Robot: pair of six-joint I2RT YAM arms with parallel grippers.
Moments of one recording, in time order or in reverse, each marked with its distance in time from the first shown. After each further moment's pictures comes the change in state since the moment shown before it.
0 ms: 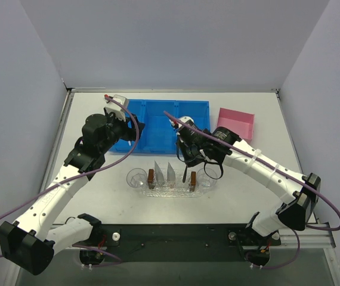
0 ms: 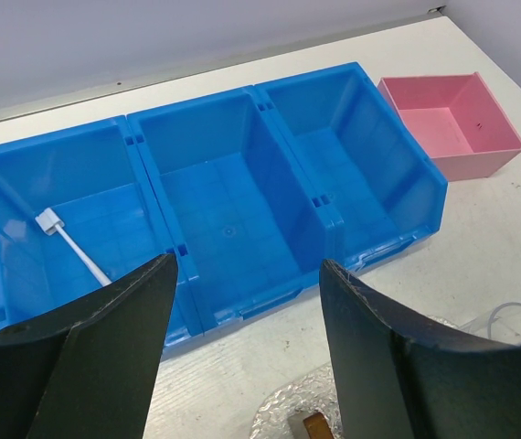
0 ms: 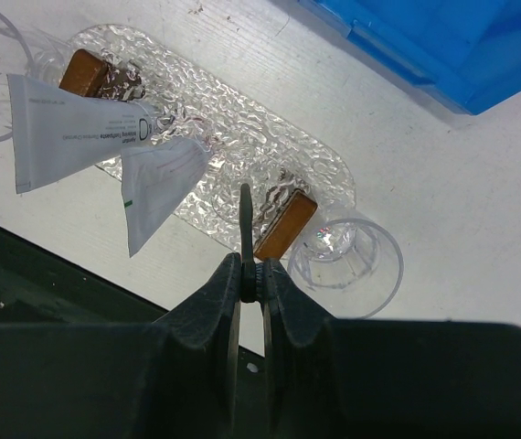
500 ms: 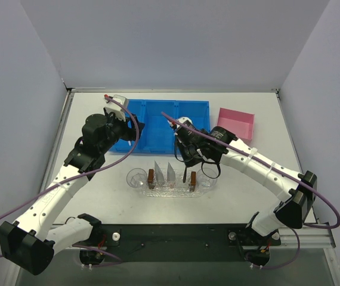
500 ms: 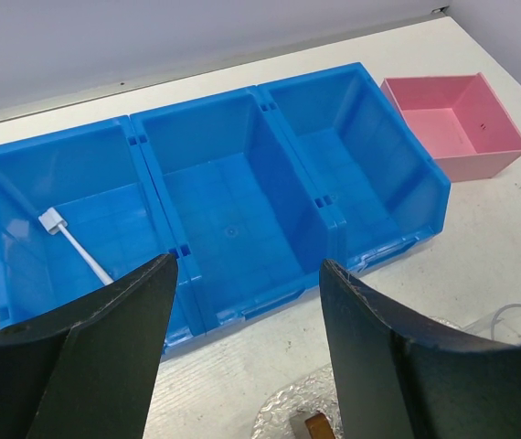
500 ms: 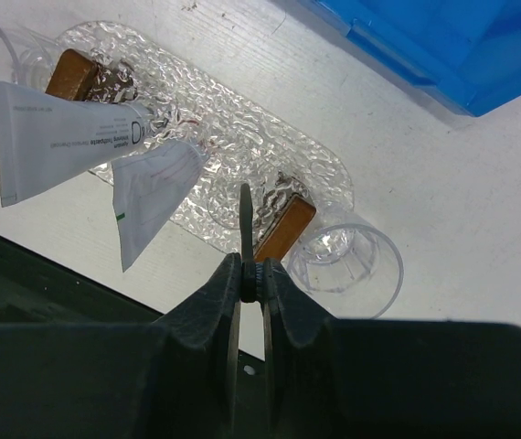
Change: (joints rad) left arm 0.000 0.000 0.000 0.000 -0.005 0.003; right arm 0.000 0.026 0.000 0.002 0.010 -0.006
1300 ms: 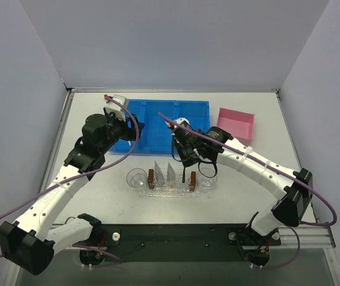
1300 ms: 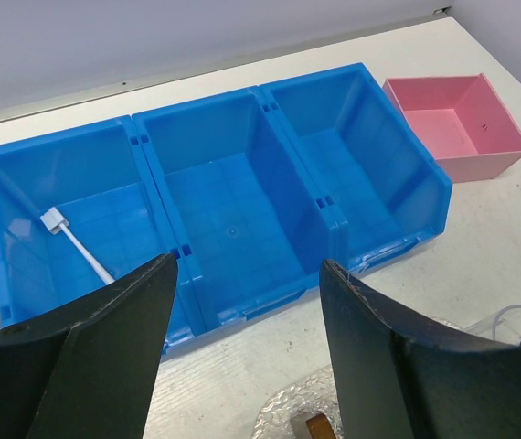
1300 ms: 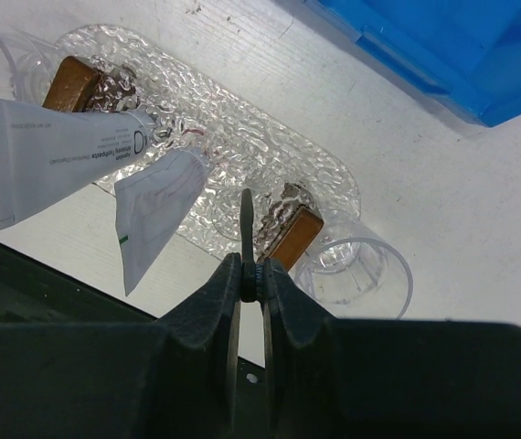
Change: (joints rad) left arm 0.000 0.000 0.000 0.000 -0.006 0.000; right arm 0.000 0.031 -0.007 0.027 -0.008 0.000
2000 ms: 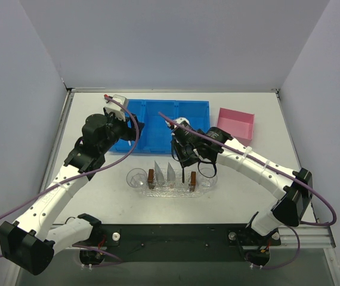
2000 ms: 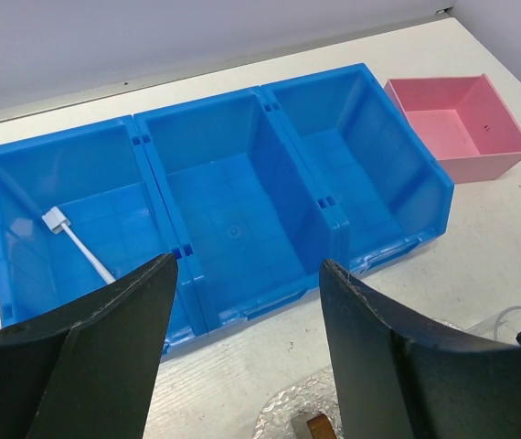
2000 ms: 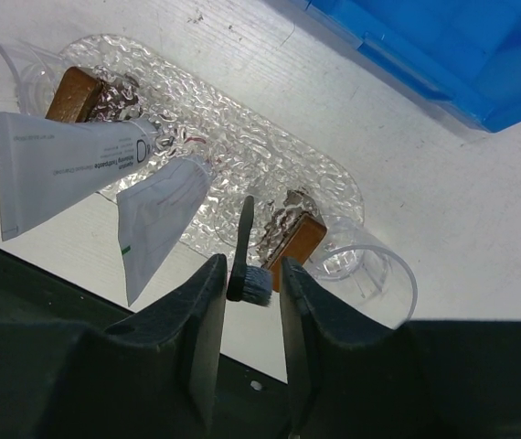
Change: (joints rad) left arm 0.000 0.000 0.000 0.000 -0.004 0.000; right arm -0.002 0.000 -0.010 0.029 0.001 0.008
